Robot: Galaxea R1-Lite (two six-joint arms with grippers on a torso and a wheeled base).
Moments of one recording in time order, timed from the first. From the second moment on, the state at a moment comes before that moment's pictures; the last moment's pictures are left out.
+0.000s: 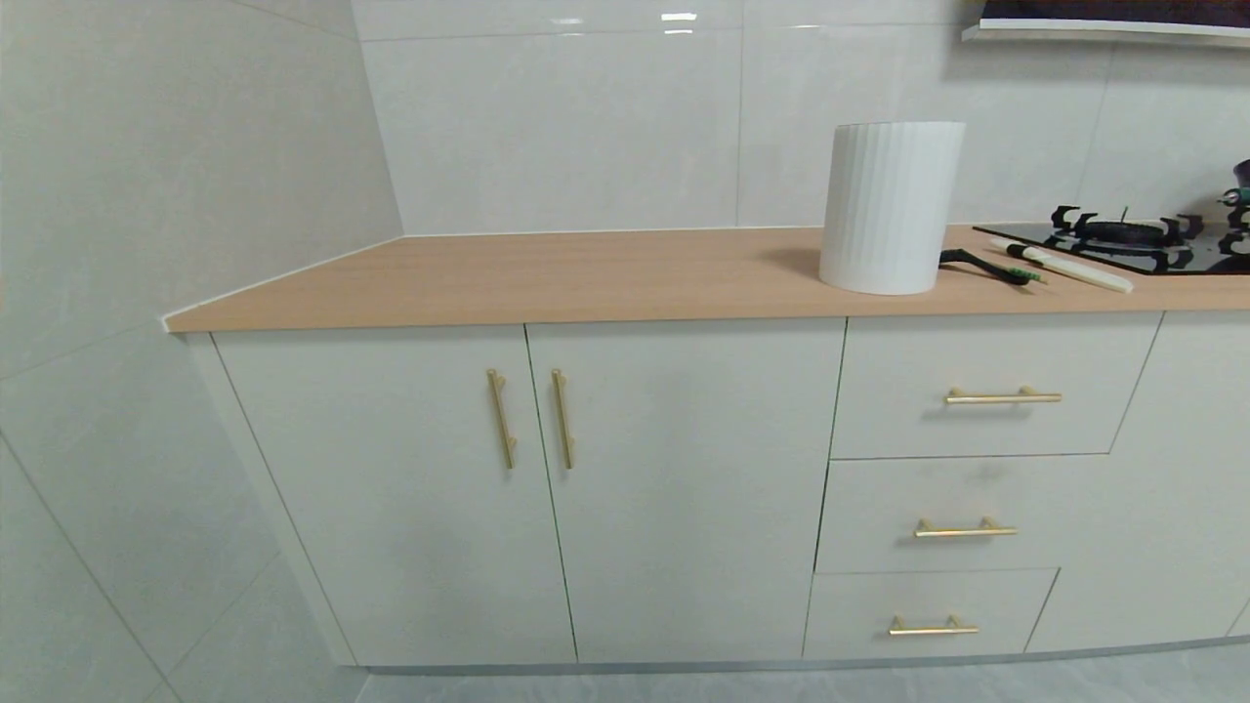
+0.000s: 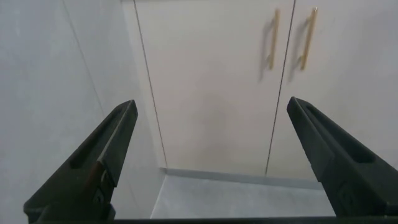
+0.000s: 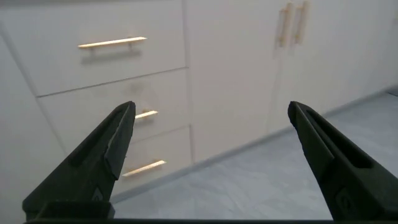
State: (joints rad) left arm -0.01 0.02 -0.10 0.05 0.15 0.07; right arm 0.00 0.01 -0.13 0.07 -0.44 -0.06
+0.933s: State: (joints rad) left arm 0.00 0.00 0.00 0.00 -0.03 0.01; right arm 0.00 0.00 0.00 0.00 -0.04 -0.01
